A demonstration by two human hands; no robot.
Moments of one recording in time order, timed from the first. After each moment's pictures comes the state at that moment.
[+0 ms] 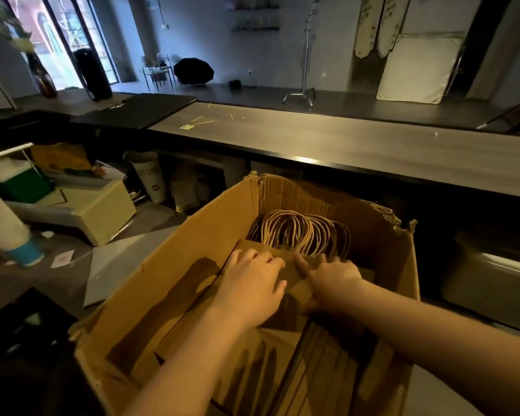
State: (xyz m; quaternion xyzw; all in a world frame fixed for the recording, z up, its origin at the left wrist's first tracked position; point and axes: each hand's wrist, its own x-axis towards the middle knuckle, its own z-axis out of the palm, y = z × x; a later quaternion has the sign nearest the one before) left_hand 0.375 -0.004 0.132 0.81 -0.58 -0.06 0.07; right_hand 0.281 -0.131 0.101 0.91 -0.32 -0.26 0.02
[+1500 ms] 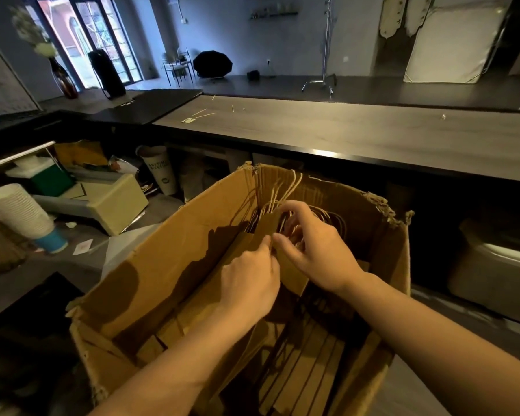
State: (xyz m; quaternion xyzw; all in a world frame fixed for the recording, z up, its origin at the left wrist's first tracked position) left_hand 0.332 -0.018 0.125 0.88 -0.43 -0.02 0.19; right_hand 0.253 -0.128 0.130 0.91 -0.13 0.30 -0.25
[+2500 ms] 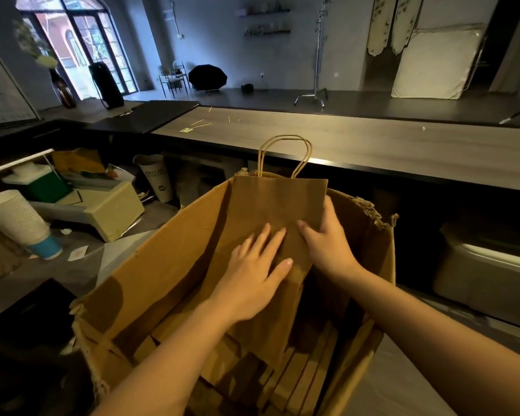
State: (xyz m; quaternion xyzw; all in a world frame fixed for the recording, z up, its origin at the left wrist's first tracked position) left_hand 0.341 -0.012 0.121 0.81 -0.55 -0.12 0.16; right_hand 0.250 -0.134 0.131 0.70 -0.22 0.37 -0.57
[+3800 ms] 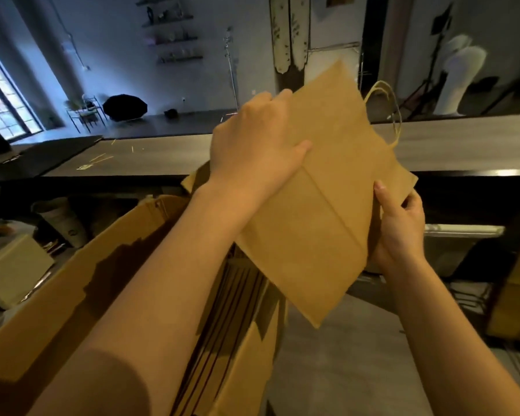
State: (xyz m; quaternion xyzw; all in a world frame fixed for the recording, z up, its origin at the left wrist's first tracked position) left_hand 0.192 -0.103 0.301 0.70 -0.64 0.19 0.25; right_hand 0.051 -0.196 0.161 0.34 -0.41 0.64 -0.55
